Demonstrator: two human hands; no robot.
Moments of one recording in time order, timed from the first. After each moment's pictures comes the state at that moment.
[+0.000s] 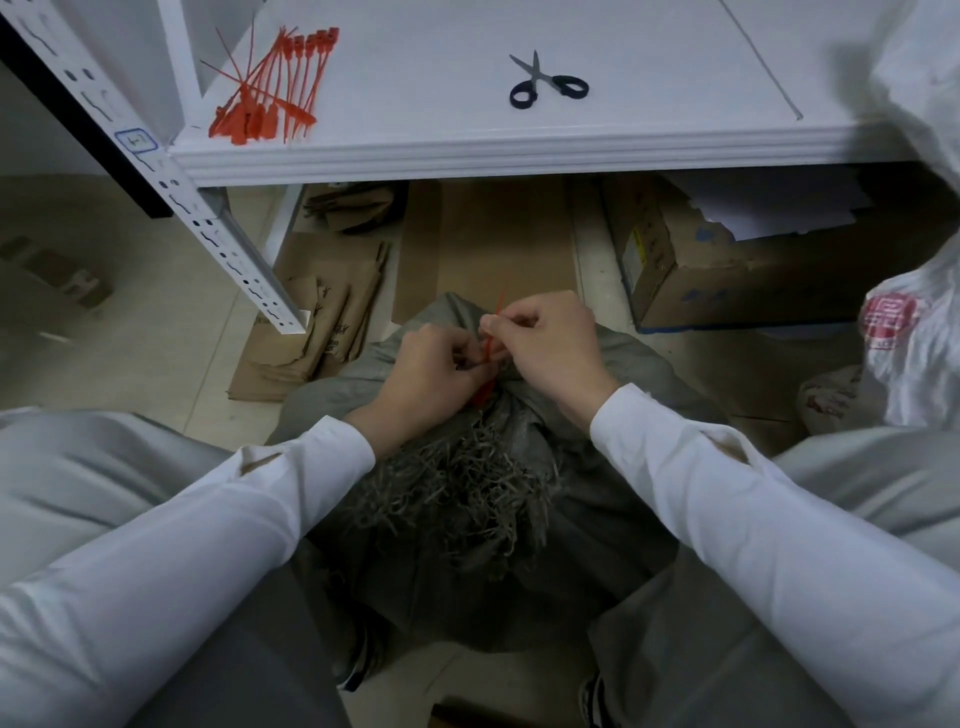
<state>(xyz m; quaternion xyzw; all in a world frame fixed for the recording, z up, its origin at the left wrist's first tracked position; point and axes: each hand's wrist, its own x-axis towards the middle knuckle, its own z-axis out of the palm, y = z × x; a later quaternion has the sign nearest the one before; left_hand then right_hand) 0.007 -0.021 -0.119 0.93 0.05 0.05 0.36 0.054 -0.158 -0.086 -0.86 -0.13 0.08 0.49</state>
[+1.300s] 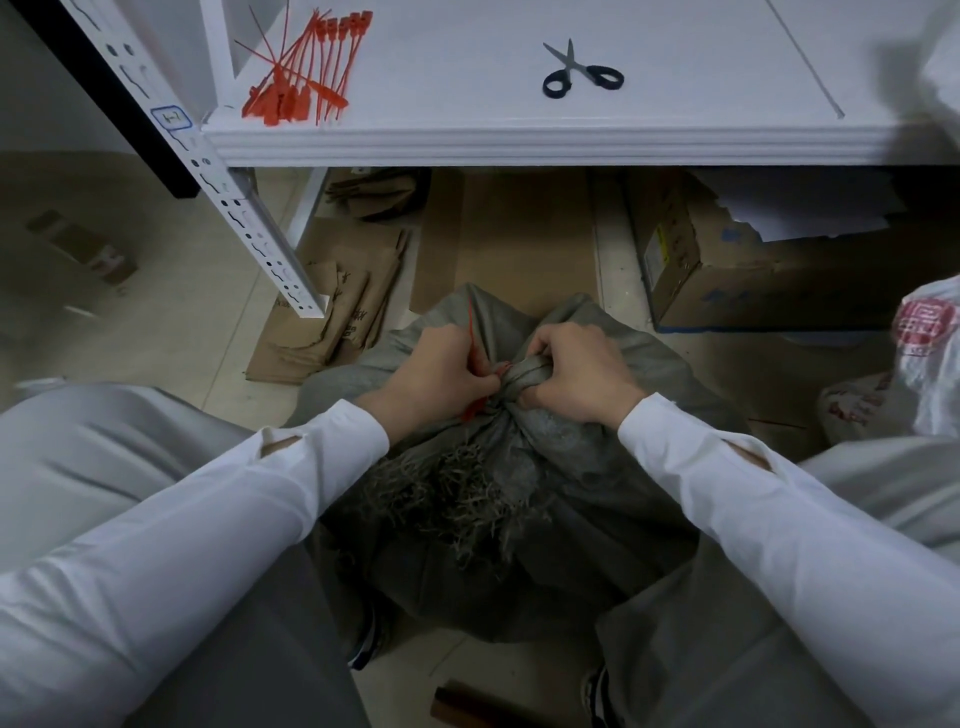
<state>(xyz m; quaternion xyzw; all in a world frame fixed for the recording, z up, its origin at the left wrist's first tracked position) 0.000 -0.014 -0.117 0.95 0.08 -0.05 0.30 0.051 -0.174 -0.100 -0.93 -0.24 0.17 0.21</state>
